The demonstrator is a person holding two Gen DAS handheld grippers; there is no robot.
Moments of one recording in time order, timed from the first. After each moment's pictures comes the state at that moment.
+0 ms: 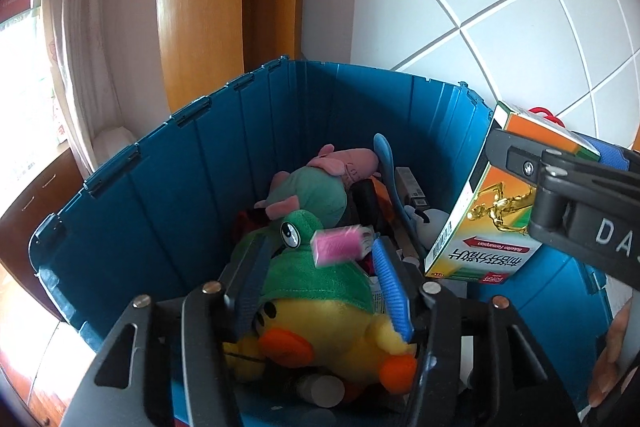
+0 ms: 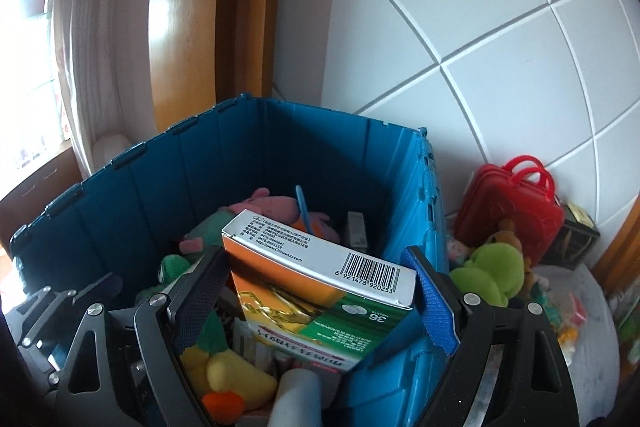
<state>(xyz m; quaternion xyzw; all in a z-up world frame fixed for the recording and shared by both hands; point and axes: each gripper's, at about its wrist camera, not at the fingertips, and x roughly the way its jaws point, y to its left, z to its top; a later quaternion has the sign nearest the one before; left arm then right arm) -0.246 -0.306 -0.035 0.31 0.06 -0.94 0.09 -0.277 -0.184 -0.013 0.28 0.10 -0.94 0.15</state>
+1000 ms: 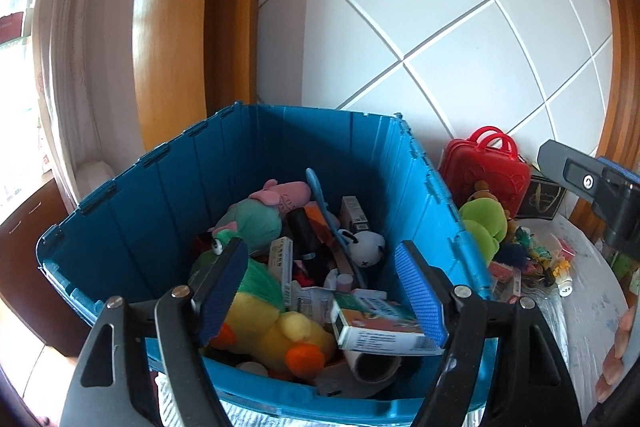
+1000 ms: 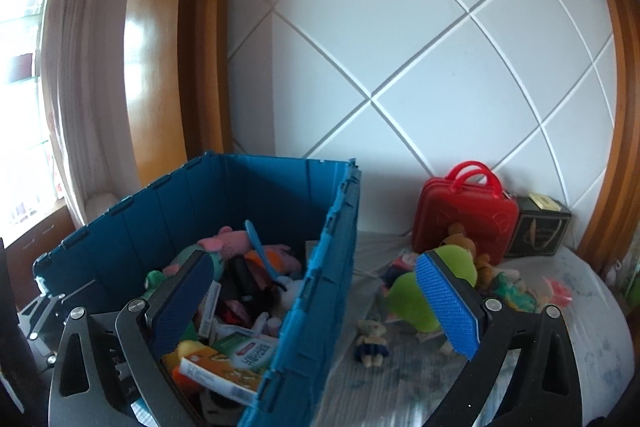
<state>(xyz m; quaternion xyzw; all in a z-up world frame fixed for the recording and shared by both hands) -0.199 -0.220 0.004 0.24 0.04 -0.97 0.04 -0.209 -0.059 0.029 0.20 0.02 -0.97 0.11</state>
